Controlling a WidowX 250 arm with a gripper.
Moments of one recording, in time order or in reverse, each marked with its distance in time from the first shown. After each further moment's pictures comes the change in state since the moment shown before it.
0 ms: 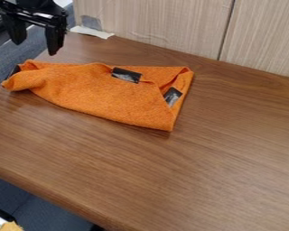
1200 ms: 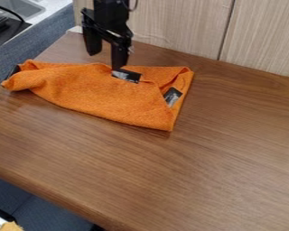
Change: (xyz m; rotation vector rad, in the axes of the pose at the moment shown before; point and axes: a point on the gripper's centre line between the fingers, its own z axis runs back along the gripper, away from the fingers) arm 0.047 -0.095 -0.037 -0.110 0.050 -0.449
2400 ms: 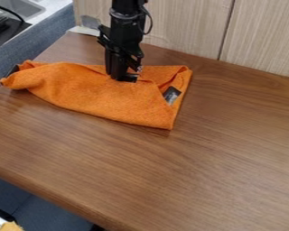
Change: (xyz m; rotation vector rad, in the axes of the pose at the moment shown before) arm 0.006 -0.009 -0.027 0.038 0.088 -0.094
